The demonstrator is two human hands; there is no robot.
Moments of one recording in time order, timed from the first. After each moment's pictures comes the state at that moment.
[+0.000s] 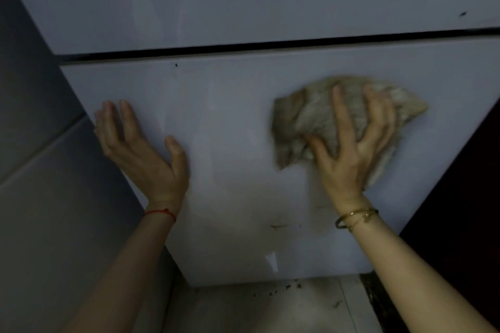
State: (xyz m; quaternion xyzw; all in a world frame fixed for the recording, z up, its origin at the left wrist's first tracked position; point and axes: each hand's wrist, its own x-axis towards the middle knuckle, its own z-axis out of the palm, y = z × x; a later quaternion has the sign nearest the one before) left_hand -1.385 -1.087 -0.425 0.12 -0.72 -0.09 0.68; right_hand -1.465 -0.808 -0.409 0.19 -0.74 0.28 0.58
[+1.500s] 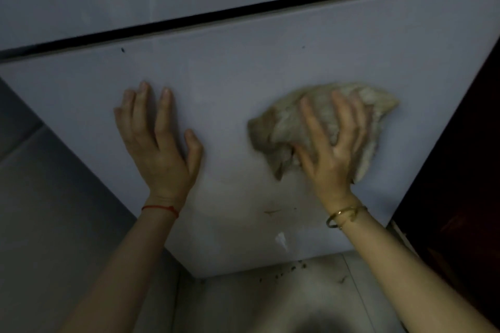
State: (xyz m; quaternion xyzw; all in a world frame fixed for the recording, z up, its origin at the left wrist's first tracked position) left_hand -1.397 -1.049 -0.421 -0.03 -0.75 -0.02 0.66; right_hand -1.468 -0.803 -0.463 0.21 -0.75 0.24 0.57
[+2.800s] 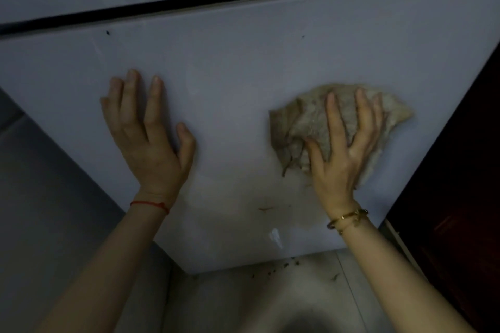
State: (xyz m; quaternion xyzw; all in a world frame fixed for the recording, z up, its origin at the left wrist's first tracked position) left_hand -1.397 -1.050 -0.424 -0.02 -0.75 -0.03 0.66; right_hand -1.469 -0.794 -0.476 0.17 -0.75 0.32 0.55
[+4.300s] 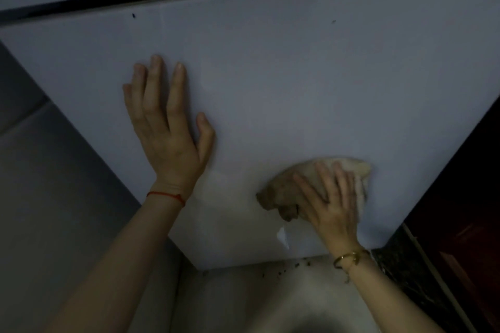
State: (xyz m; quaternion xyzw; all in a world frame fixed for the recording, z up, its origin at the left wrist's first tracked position) left_hand -1.397 -1.049 -0.421 -0.02 -0.76 -0.01 0.65; right_hand -1.442 -0.797 -0.588 0.26 -0.82 0.13 0.50
